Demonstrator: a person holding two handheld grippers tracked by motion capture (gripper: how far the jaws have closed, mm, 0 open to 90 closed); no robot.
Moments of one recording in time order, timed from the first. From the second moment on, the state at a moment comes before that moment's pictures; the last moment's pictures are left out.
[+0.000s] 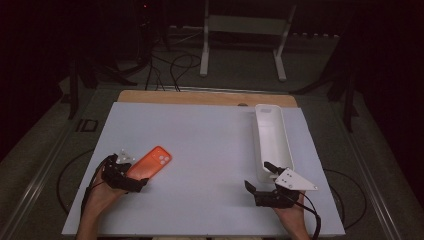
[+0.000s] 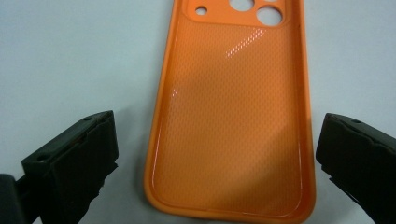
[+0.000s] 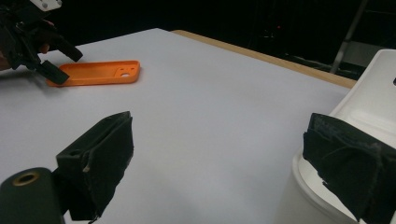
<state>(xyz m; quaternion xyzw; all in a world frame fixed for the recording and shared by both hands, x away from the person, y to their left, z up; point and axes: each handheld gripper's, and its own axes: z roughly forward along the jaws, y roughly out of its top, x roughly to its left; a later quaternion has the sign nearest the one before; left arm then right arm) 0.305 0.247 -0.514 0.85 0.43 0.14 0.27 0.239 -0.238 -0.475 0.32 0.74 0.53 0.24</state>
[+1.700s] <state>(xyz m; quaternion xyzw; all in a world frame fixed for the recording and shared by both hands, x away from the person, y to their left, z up) 0.307 0.247 -0.513 0.87 0.42 0.11 0.25 0.241 -0.237 -0.475 0.32 0.74 0.53 0.24</state>
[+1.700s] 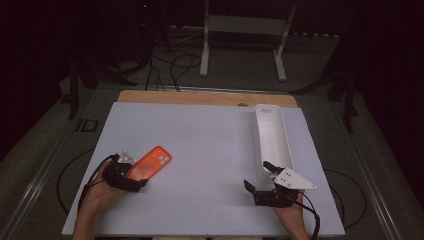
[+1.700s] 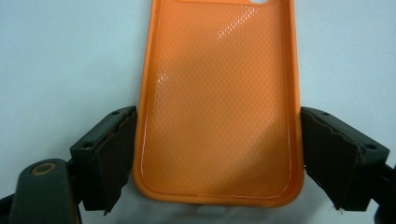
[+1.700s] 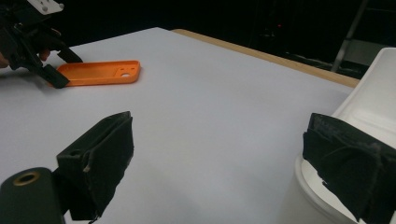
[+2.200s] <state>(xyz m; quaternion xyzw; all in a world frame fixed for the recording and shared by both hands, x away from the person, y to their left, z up) 0.305 0.245 -0.506 0.85 0.42 0.13 0.28 0.241 -0.240 -0.475 0.33 0.74 0.53 0.24</state>
